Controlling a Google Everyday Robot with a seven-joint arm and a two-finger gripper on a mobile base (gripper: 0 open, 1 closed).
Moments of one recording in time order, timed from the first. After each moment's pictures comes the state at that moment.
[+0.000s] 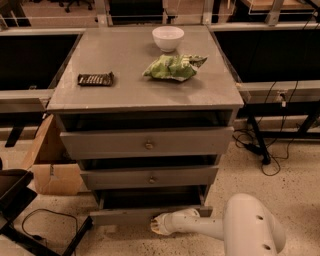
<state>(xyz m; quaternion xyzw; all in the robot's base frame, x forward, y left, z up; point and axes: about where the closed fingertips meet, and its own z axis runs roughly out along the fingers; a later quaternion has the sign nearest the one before) 0.556 0.027 0.100 -0.78 0.54 0.07 0.31</state>
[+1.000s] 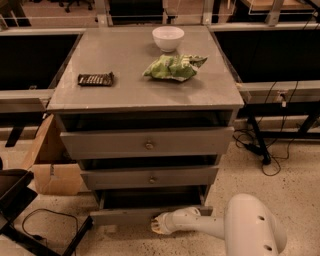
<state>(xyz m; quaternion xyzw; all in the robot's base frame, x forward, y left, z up) 0.562 0.021 0.103 -0.78 0.54 0.07 0.30</state>
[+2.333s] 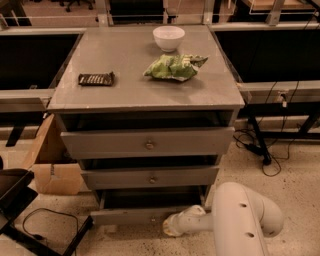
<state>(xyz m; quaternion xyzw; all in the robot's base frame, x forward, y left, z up) 0.553 -0.043 0.083 -0.81 0.54 0.03 0.23</state>
